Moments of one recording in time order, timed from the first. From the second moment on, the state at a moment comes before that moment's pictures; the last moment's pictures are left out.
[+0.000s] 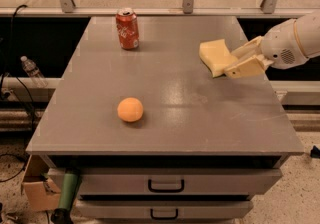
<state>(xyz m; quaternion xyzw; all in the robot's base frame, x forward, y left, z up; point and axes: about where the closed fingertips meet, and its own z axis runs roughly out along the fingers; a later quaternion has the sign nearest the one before) 0.570 -0.194 0.900 -0.51 0.76 0.15 0.37</state>
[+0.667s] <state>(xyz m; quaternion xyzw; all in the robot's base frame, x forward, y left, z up) 0.517 -0.159 0.890 -0.58 0.72 0.17 0.33</state>
